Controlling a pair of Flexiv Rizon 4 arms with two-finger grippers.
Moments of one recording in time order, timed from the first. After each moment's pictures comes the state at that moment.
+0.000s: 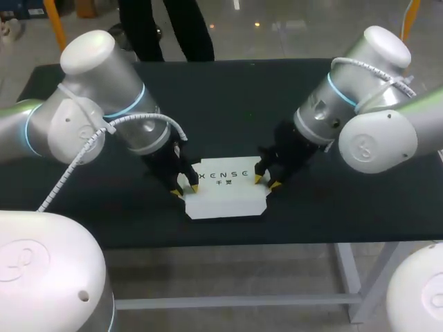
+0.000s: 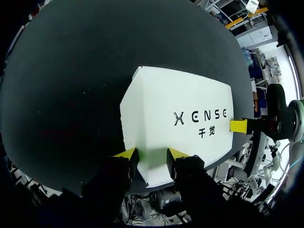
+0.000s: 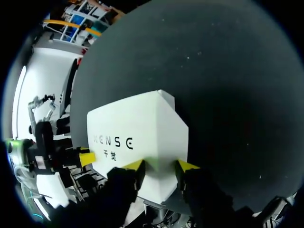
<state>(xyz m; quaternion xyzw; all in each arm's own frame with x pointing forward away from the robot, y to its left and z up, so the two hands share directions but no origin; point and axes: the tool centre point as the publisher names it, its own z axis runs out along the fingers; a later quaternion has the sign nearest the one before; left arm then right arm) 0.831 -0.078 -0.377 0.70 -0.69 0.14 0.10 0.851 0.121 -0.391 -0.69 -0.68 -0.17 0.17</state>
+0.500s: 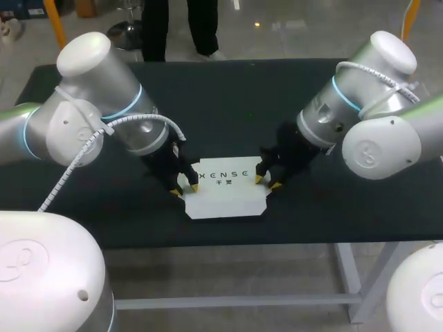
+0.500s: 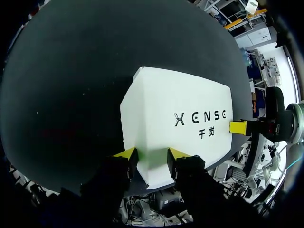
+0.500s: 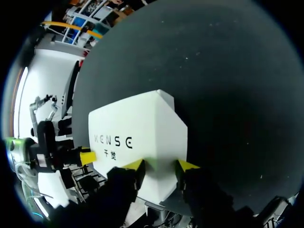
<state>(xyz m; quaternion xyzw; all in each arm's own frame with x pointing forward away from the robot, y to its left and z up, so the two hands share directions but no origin) 0.832 -0.077 -0.378 0.70 -0.69 0.15 0.10 0.850 0.120 -0.391 -0.69 -0.68 -0.19 0.17</state>
